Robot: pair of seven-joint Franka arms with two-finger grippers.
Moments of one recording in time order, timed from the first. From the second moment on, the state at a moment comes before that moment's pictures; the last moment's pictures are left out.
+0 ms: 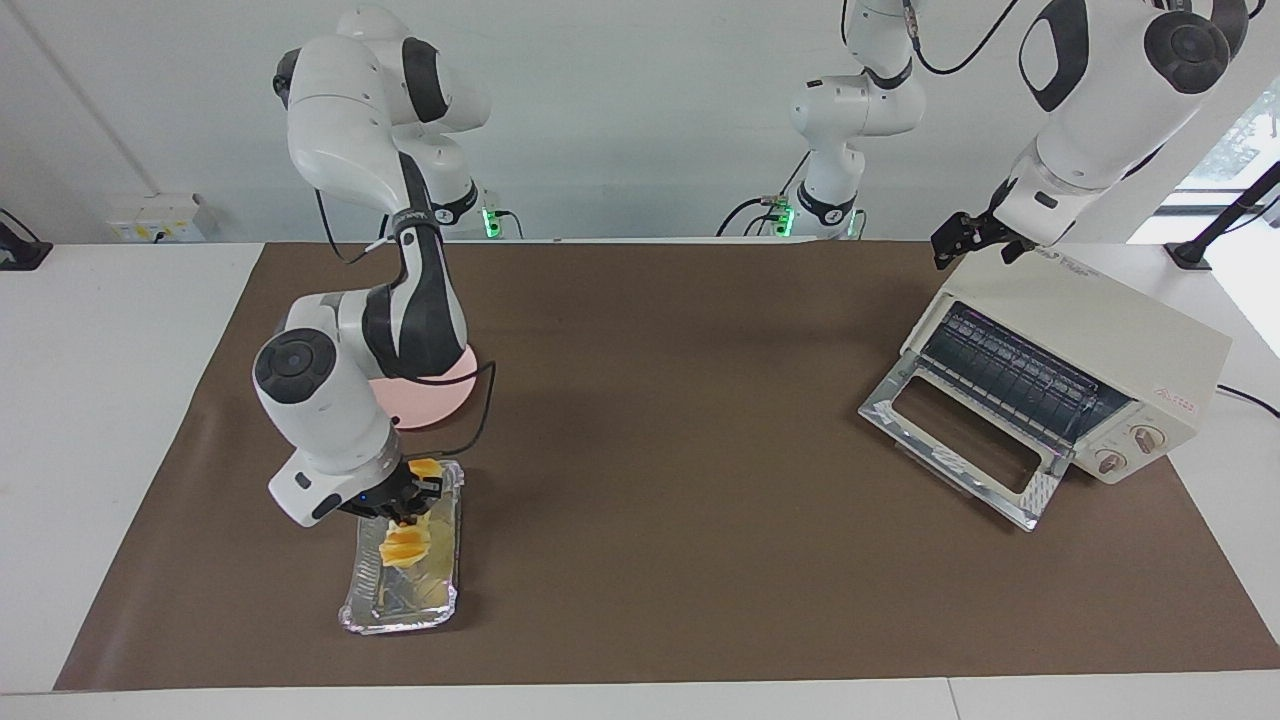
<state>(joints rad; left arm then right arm) -0.04 -0.02 -0.03 -1.65 0.02 1.40 -0.07 0.09 0.63 0.01 -1.25 -0.02 1.90 0.05</state>
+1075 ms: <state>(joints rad) -0.04 -0.02 -0.03 -1.65 0.02 1.40 -0.07 0.07 -0.09 0.02 -2.50 -0.02 2.53 0.04</state>
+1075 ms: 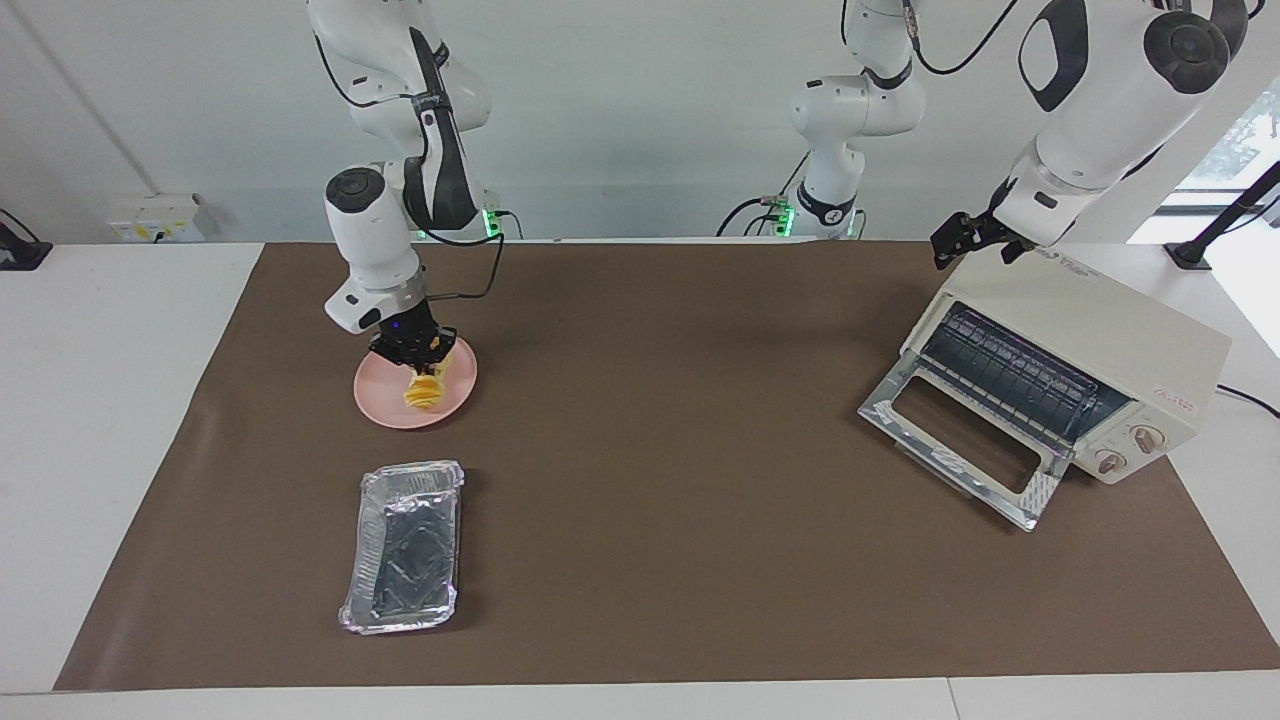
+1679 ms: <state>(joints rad) -0.04 -0.02 -0.03 -1.65 0.02 1.40 -0.07 0.06 -0.10 0.02 -2.50 -0.02 2.54 0.04</state>
